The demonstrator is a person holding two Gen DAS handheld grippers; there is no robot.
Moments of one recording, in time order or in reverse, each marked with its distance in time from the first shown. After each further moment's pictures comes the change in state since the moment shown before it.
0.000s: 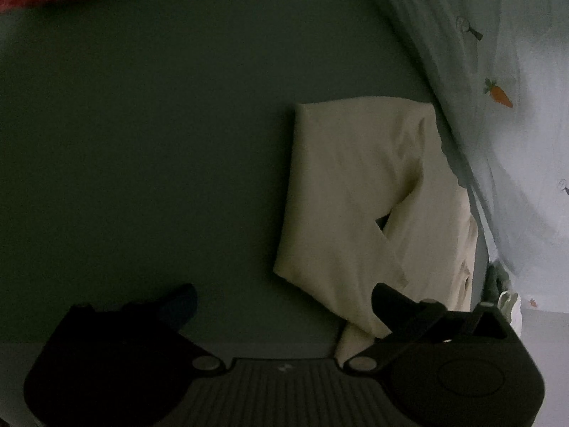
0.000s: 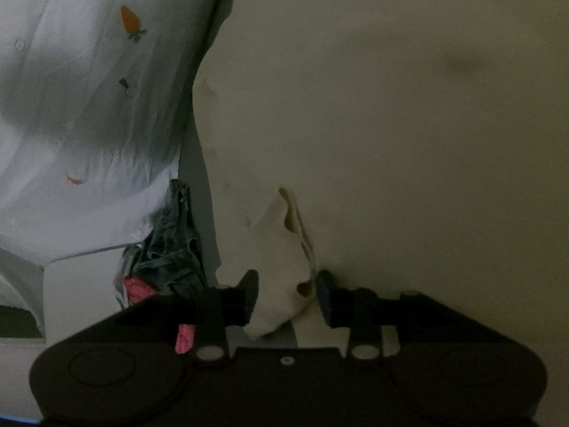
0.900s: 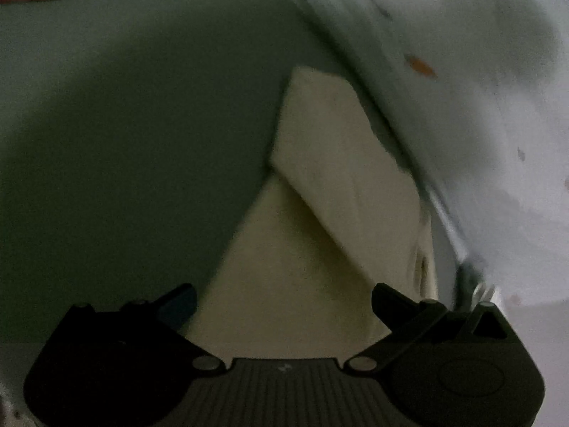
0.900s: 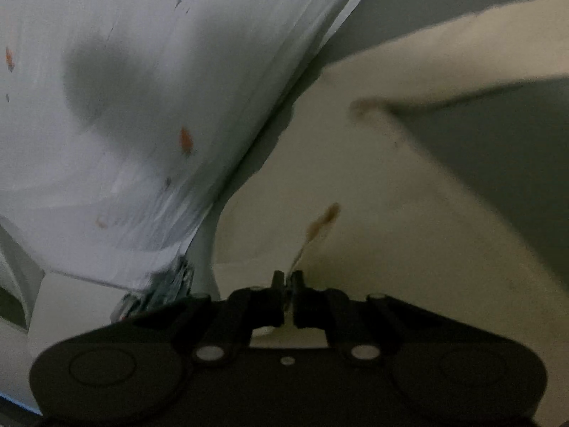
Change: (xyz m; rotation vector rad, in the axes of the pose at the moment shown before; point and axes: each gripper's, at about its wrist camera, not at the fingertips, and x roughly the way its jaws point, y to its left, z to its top) left arm 0.015 -0.106 -0.140 0.090 -0.199 -0.042; right arm -0.169 -0.001 0.090 -0.260 -0.310 -0.027
